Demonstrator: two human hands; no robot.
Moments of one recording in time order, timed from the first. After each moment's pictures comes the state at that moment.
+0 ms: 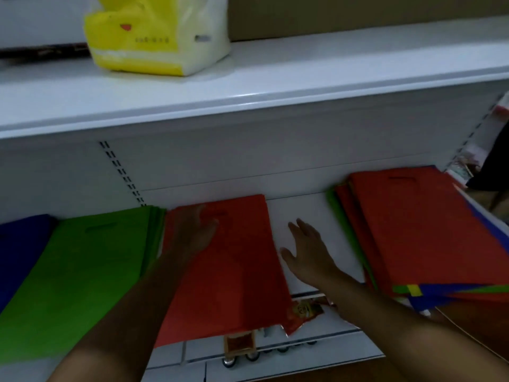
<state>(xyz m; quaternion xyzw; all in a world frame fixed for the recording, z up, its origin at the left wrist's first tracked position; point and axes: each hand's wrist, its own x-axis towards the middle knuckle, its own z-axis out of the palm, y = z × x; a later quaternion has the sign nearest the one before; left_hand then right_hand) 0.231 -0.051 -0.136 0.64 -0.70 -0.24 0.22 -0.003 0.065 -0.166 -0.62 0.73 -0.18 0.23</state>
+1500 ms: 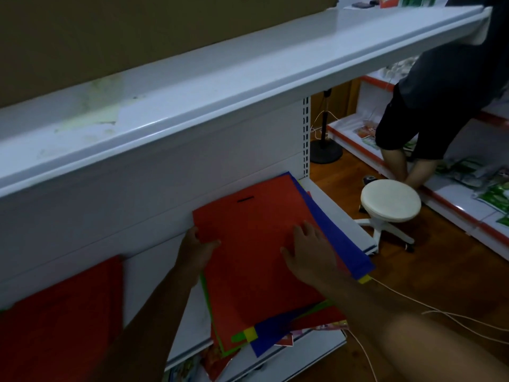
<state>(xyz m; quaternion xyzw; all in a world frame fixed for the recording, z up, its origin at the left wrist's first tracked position) -0.127 -0.015 -0.156 0.61 -0.58 -0.49 0.22 -0.321 0.142 -0.161 -0.48 0.84 -0.18 0.18</state>
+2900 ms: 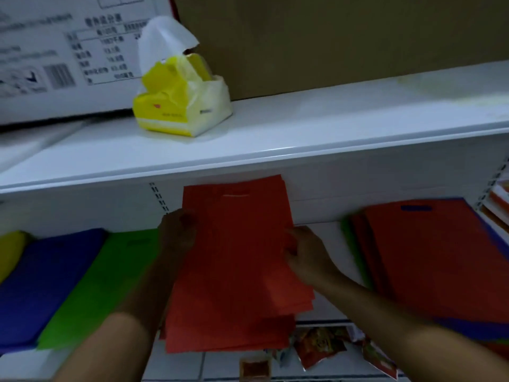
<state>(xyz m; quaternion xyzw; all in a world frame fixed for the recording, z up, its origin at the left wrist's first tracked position) 0.250 -0.033 -0.057 0.69 -0.59 -0.16 0.38 -0.007 0.057 -0.092 -0.66 0.60 -0.36 0.27</state>
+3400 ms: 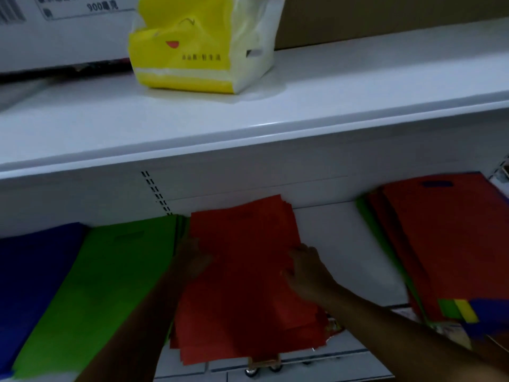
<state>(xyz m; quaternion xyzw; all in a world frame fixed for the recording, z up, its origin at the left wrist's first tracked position) 0.304 -0.059 -0.151 0.64 -0.65 -0.38 0.16 0.052 0.036 -0.176 -0.65 0.68 -0.17 0.29</state>
